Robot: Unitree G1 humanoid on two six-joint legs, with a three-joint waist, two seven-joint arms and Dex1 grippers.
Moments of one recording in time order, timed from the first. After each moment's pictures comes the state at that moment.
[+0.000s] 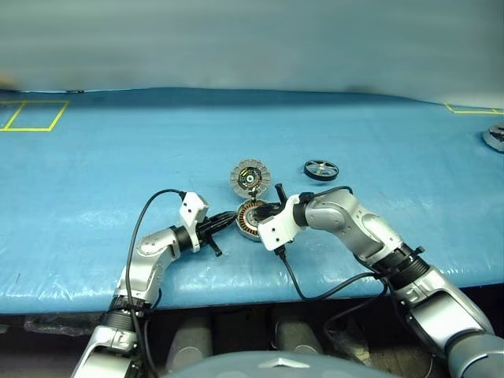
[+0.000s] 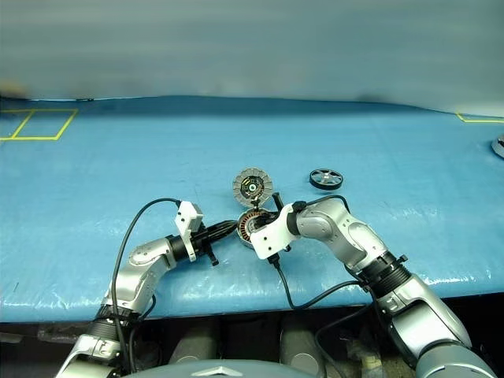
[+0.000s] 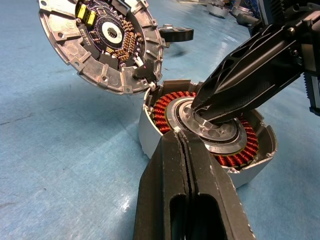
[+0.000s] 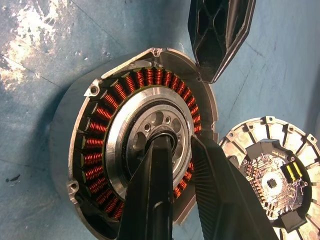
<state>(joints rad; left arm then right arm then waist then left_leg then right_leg) -0.17 0.27 -0.12 0.16 -0.29 0.18 -0.86 -0.54 -0.58 0.56 0.07 -0.58 -0.29 0.87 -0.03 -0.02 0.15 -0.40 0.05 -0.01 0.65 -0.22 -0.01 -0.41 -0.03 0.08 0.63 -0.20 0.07</state>
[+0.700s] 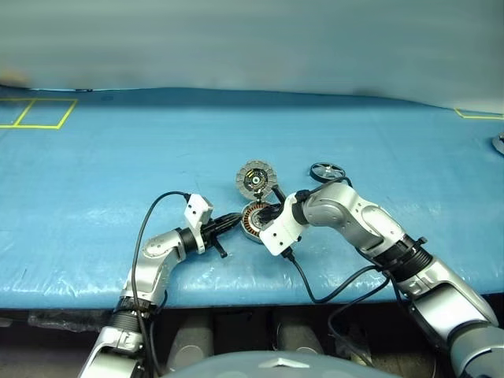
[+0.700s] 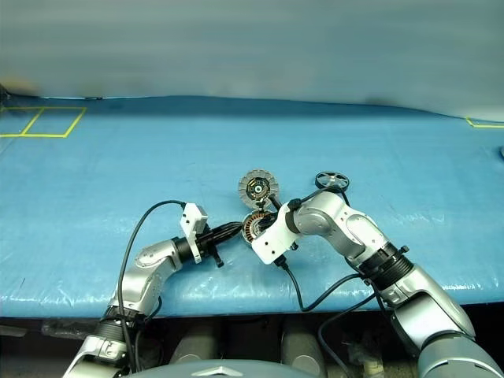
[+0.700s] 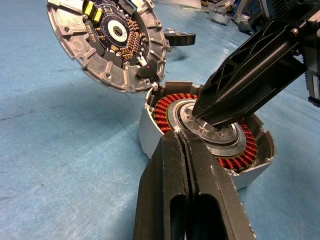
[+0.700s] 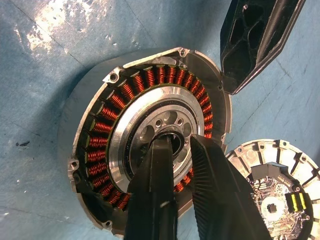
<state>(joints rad) -0.16 0.24 -0.13 0.17 -0.29 0.16 -0.85 -0.59 -0.61 0.59 0.03 -0.64 -0.32 1.01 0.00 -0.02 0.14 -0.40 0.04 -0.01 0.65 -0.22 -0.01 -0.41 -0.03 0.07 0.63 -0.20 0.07</state>
